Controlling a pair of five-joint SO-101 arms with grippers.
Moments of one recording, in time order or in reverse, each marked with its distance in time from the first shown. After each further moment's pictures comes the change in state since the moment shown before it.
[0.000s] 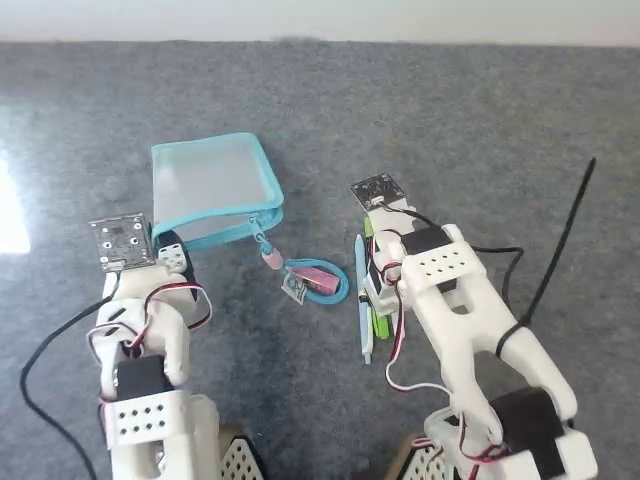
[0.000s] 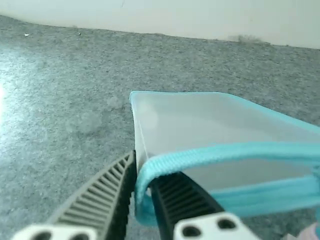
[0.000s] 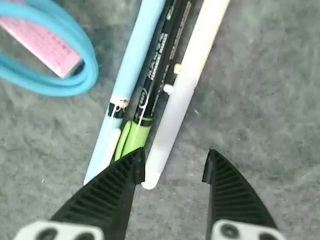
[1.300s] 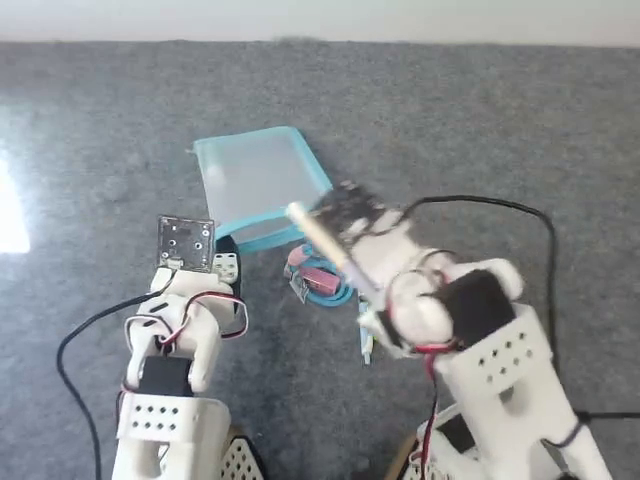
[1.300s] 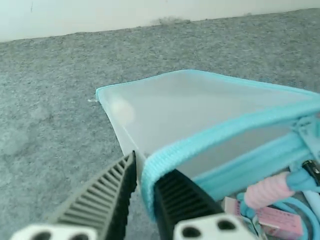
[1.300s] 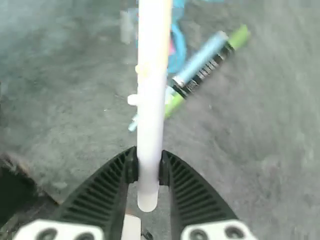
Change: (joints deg) left arm 15.1 0.0 2.5 -0.1 -3.5; right arm -14.2 -27.1 -23.2 36.2 13.3
